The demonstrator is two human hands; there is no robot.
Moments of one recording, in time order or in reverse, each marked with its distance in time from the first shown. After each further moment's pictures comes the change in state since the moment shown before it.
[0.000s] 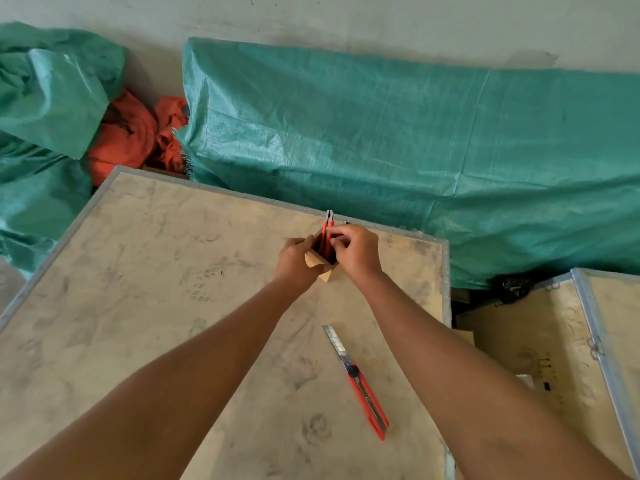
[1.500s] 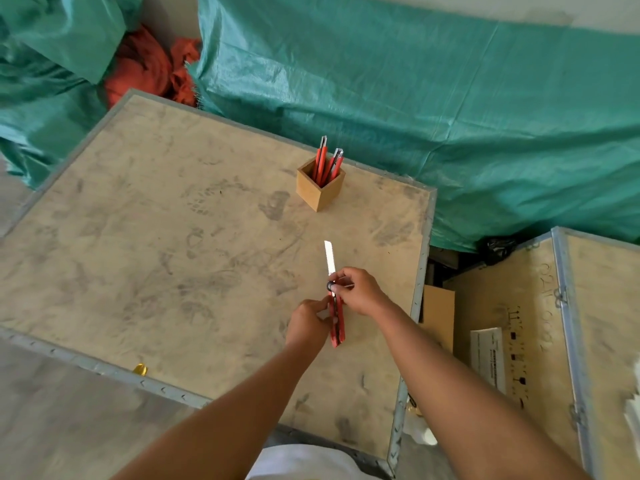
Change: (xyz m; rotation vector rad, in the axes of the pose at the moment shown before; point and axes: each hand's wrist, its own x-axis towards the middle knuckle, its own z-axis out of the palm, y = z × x) left_hand -0.235 -0.030 0.150 -0.272 -0.059 -0.353; right_hand -0.199 0.099 -0.031 0.099 -0.563 0.339
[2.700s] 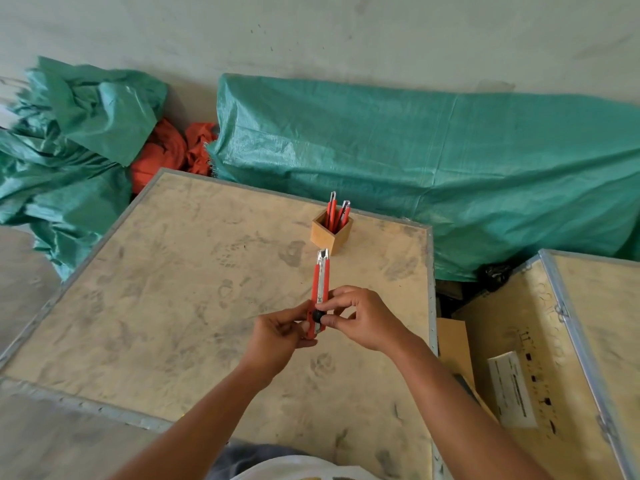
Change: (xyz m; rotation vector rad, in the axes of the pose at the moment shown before) left_hand -0.059 0.037 -0.166 -0.533 -0.142 0.223; right_hand -0.100 -0.121 0.004 -0.013 0.063 -0.432
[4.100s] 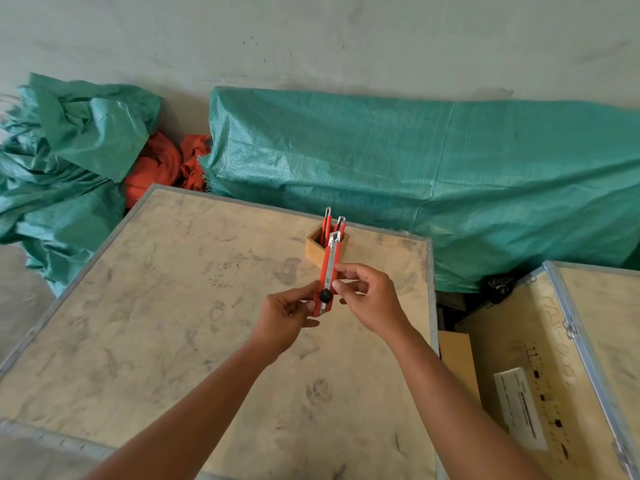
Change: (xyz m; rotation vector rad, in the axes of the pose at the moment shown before) left_hand 0.070 0.037 0.018 0.158 -0.025 0.115; right_hand 0.055 0.010 -0.033 0.224 0.326 0.032
